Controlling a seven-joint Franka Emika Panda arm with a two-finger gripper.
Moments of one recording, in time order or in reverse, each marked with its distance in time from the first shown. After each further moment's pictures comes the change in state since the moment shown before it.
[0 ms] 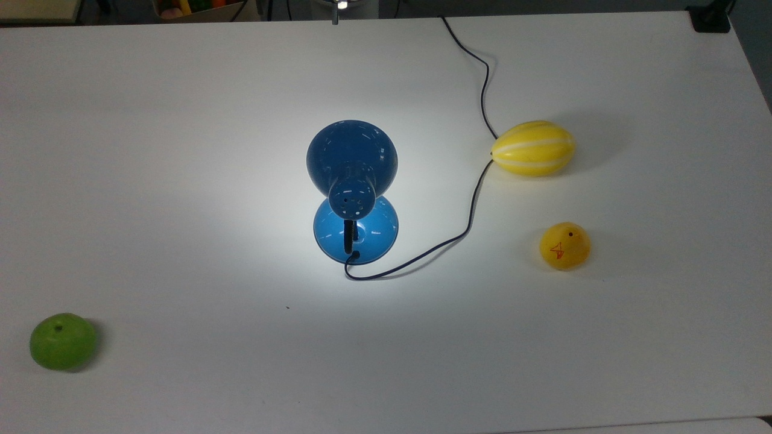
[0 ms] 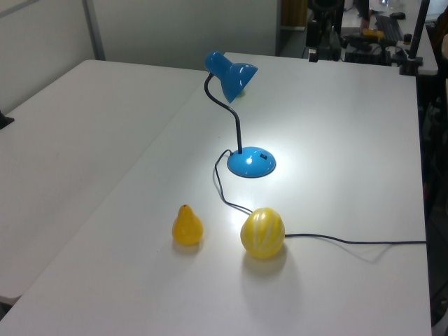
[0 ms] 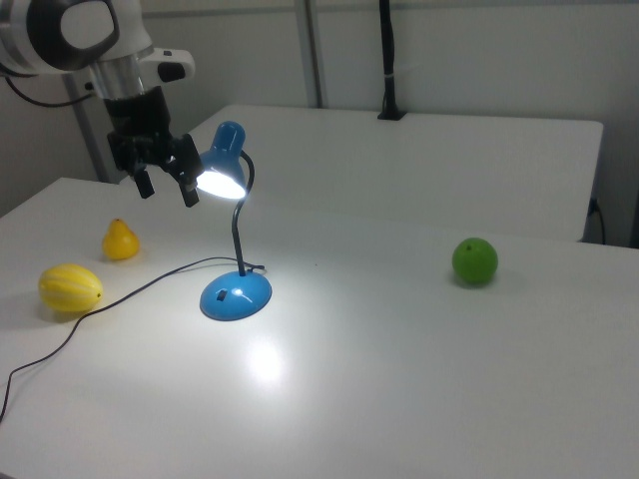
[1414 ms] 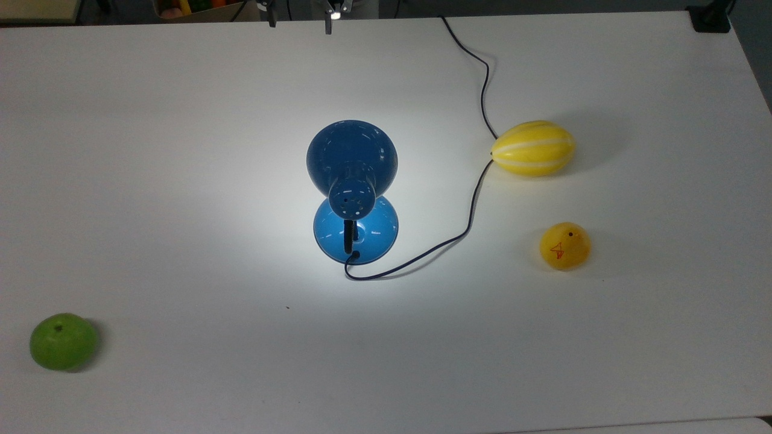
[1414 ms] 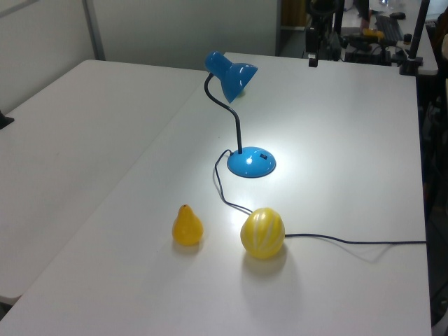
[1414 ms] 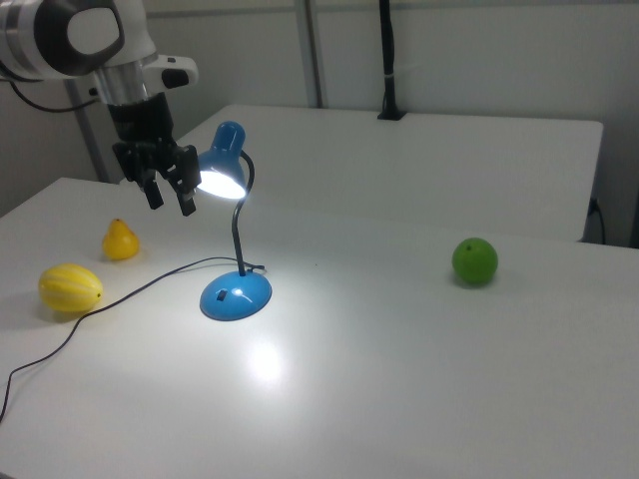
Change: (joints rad) arm 0.002 0.017 0.000 -0.001 0.000 0.000 0.000
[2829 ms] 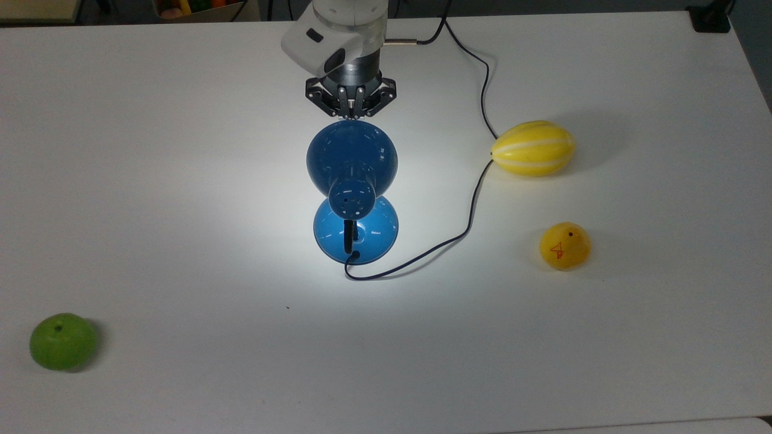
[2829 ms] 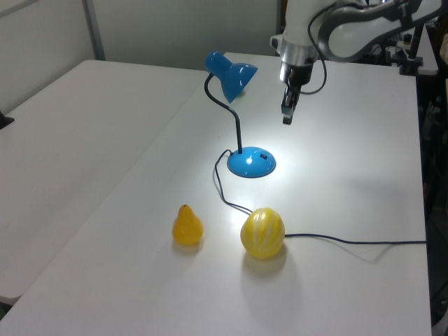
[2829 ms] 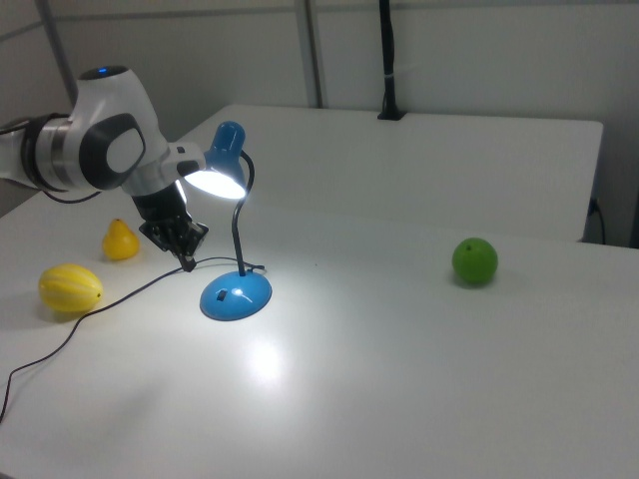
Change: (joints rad) arm 0.063 0.100 0.024 -0.298 0.000 0.514 -0.003
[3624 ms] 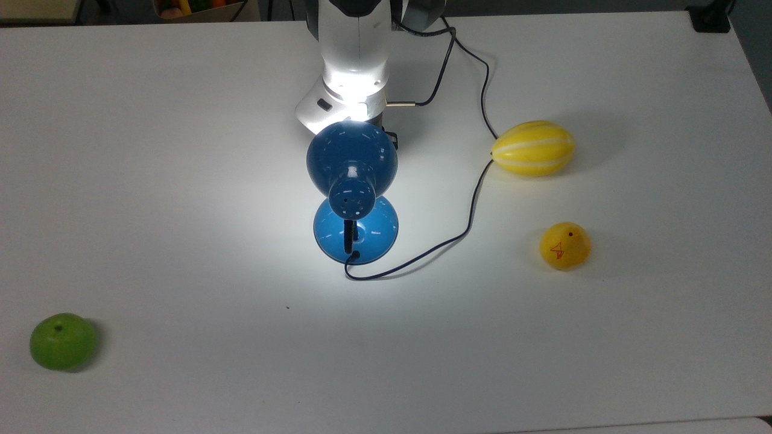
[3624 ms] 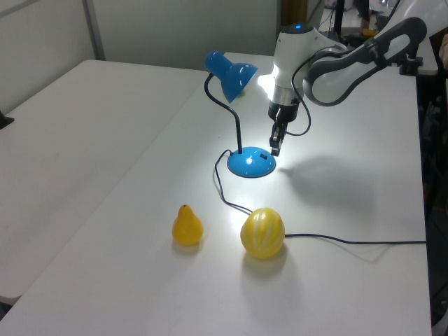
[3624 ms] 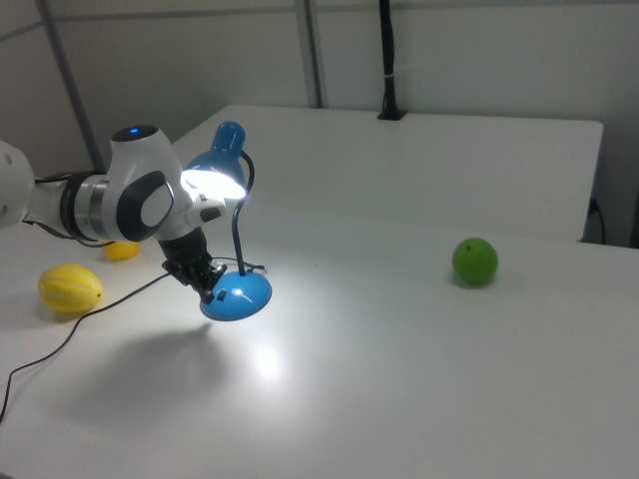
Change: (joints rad) arm 0.000 0.166 0.000 -0.029 0.000 0.211 0.000
